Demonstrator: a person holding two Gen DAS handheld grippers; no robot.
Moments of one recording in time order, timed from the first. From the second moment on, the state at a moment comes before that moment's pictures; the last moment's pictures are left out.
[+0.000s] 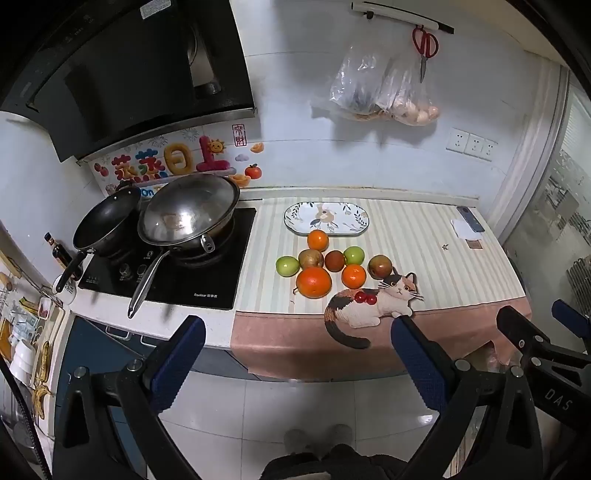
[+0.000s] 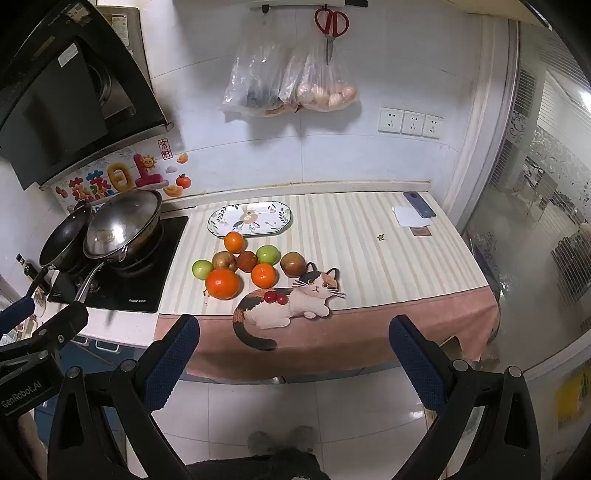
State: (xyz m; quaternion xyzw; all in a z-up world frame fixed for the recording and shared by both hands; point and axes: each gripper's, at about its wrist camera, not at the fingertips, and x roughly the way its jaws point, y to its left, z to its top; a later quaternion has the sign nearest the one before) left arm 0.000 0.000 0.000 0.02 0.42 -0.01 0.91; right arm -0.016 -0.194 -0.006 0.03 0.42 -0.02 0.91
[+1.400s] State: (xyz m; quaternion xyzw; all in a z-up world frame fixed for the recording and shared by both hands) left arm 0.000 -0.005 0.002 0.01 0.42 -0.01 0.91; right arm -0.019 -0.186 -0.004 0.04 0.42 -0.01 0.90
